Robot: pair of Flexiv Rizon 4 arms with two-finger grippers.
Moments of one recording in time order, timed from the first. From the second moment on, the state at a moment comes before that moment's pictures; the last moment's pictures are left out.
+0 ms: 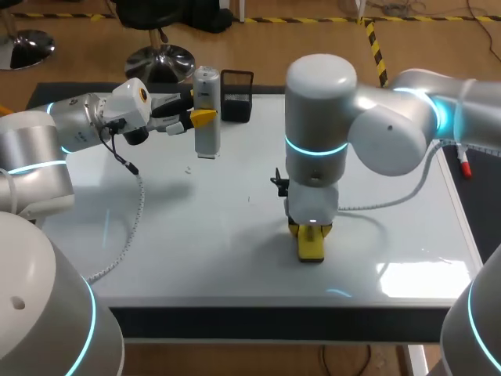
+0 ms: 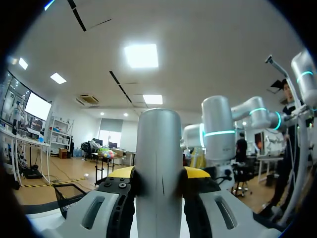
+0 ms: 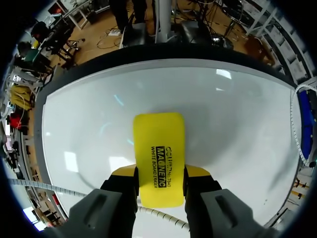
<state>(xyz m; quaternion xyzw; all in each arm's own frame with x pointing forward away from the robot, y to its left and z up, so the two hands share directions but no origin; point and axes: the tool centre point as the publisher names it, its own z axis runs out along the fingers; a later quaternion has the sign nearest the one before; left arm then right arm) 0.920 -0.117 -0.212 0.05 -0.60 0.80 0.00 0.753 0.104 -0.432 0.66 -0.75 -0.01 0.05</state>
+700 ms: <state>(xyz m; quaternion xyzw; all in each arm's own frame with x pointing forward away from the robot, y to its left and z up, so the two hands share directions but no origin) 0.920 -0.117 -0.212 0.05 -0.60 0.80 0.00 0.834 0.061 -0.382 0.67 -0.74 -0.02 0.00</state>
